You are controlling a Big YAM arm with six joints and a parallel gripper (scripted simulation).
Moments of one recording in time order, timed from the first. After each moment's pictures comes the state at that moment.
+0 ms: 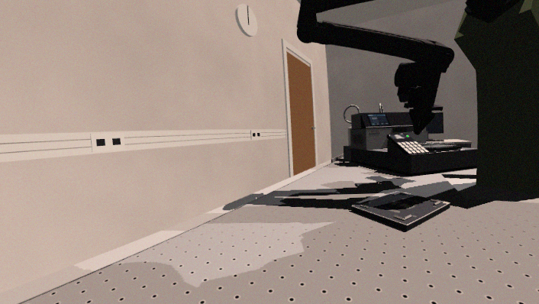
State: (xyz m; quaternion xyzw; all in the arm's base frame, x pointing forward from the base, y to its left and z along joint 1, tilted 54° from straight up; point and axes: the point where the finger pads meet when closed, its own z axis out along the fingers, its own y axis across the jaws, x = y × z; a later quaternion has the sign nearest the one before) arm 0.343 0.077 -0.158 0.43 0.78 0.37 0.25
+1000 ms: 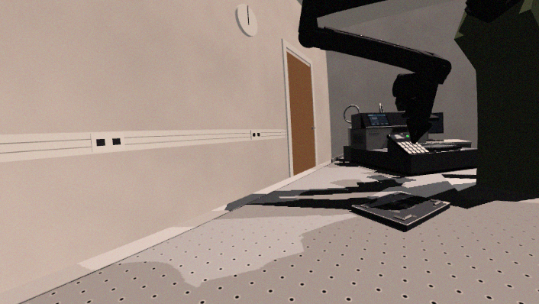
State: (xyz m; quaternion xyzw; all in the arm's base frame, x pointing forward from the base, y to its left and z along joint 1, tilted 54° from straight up) arm 0.369 0.090 -0.175 0.43 0.78 0.37 0.26
